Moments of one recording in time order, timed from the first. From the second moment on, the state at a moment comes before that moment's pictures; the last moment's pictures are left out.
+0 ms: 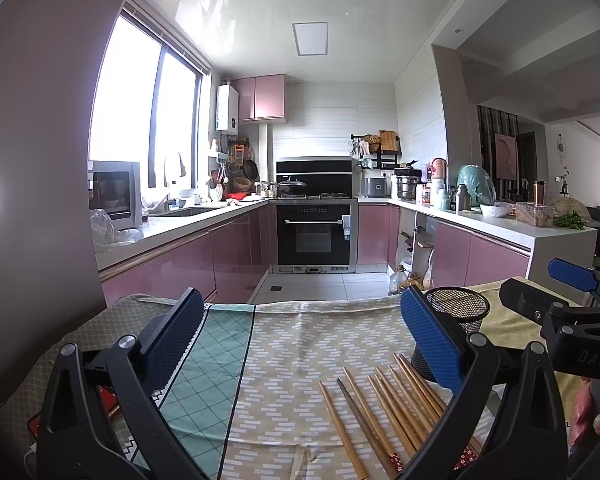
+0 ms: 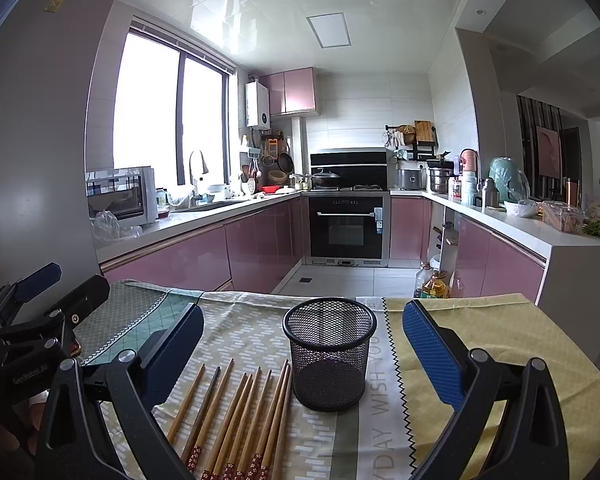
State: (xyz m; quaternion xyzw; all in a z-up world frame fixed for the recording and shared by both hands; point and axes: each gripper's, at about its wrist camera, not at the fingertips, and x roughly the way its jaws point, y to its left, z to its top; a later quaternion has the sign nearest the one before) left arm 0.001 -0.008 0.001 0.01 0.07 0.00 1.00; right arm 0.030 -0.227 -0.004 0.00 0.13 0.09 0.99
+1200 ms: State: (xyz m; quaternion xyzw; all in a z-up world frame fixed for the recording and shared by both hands) left arm -0.001 -0.009 0.002 0.01 0.07 0.00 1.00; right arm 0.029 -0.229 -0.004 0.00 0.12 0.09 0.99
